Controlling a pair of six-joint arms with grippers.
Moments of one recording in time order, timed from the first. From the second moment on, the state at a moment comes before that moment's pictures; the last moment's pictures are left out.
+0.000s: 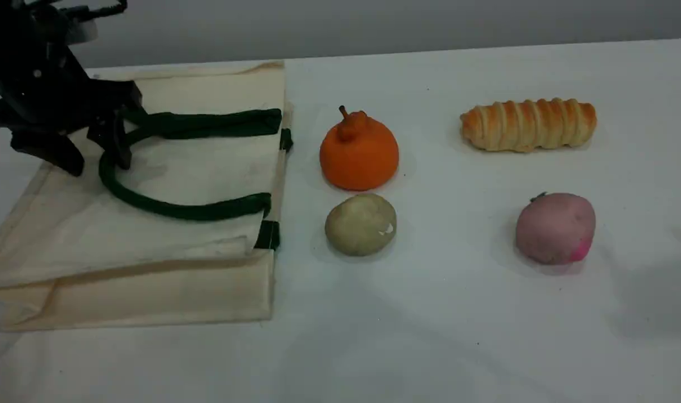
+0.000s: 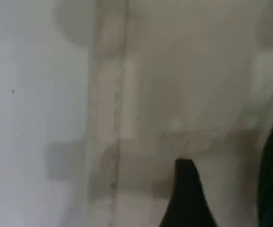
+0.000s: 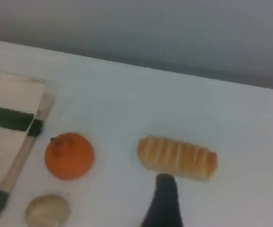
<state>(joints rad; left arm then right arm) -0.07 2.08 -1.22 -0.06 0.51 -0.11 0.27 1.05 -1.07 -0.01 0.76 0.04</state>
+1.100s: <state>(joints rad) -0.07 2.09 -1.66 -0.13 1.02 0.18 0.27 1.05 -1.07 -0.01 0.77 0.03</state>
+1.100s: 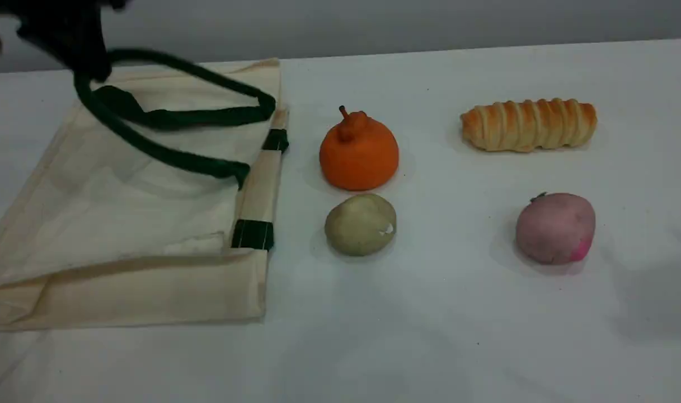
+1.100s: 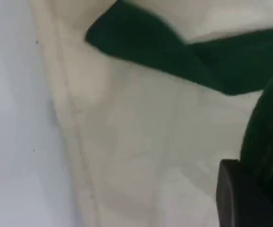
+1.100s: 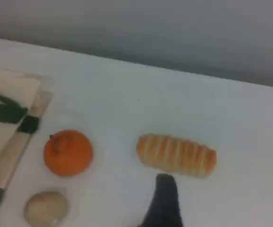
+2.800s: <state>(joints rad) -0.13 1.75 -1.88 -0.44 1.22 0.41 0.27 1.73 -1.07 0.07 0.47 -0.04</state>
